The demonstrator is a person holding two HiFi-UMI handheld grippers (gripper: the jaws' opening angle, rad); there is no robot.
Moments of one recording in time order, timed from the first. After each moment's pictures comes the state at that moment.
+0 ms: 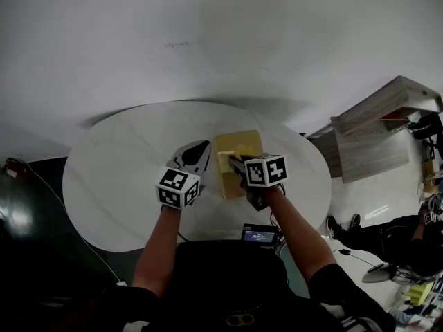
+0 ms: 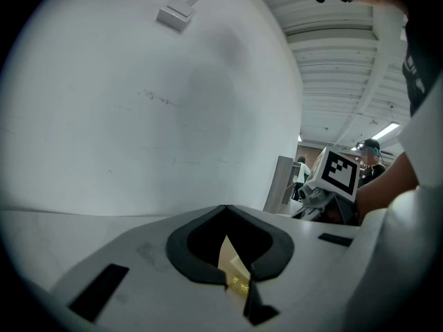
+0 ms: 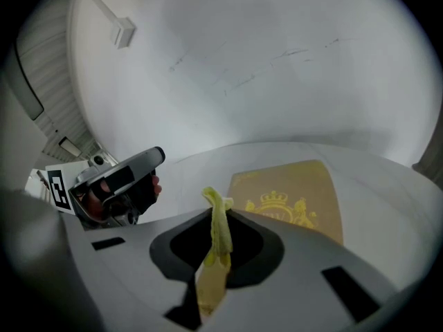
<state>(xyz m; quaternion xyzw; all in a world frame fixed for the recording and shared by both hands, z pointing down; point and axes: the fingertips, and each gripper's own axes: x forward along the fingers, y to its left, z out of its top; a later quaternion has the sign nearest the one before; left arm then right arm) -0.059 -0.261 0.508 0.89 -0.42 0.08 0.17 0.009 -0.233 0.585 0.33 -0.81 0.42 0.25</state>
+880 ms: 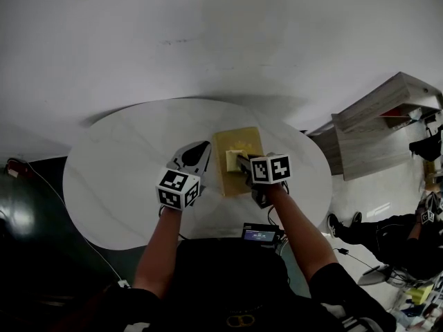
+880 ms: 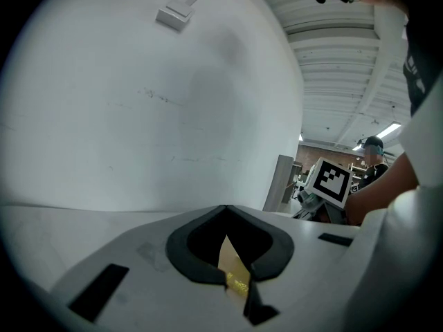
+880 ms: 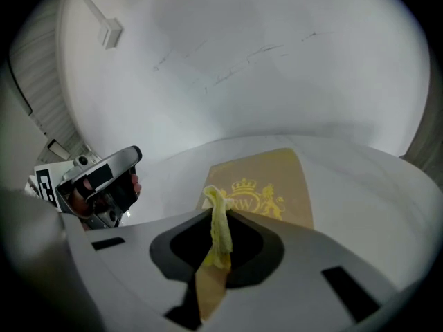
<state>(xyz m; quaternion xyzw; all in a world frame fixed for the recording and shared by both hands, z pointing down) -0.055 -0.252 0.512 0.88 -0.43 0.08 0.17 0.041 -0.232 0.607 0.37 -0.78 0.43 0.26</state>
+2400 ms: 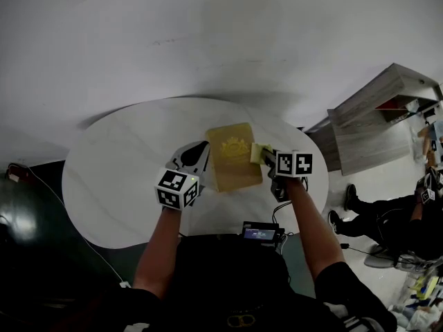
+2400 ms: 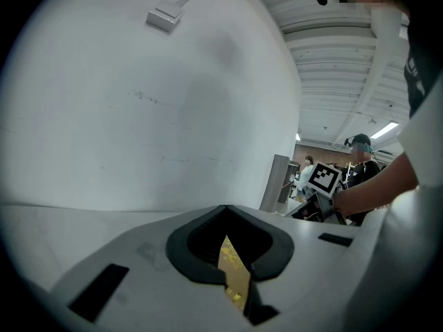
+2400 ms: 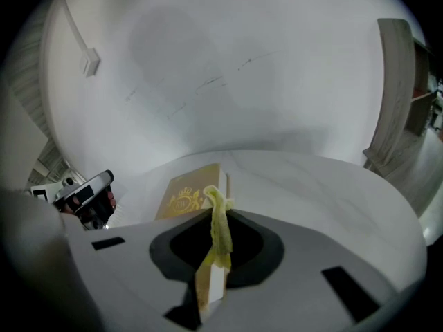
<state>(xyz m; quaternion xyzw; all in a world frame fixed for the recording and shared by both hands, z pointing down) -0.033 -0.238 0.506 0.89 -0.42 0.08 0.17 0.152 -0.238 0.602 0.45 -0.74 0.44 0.23</state>
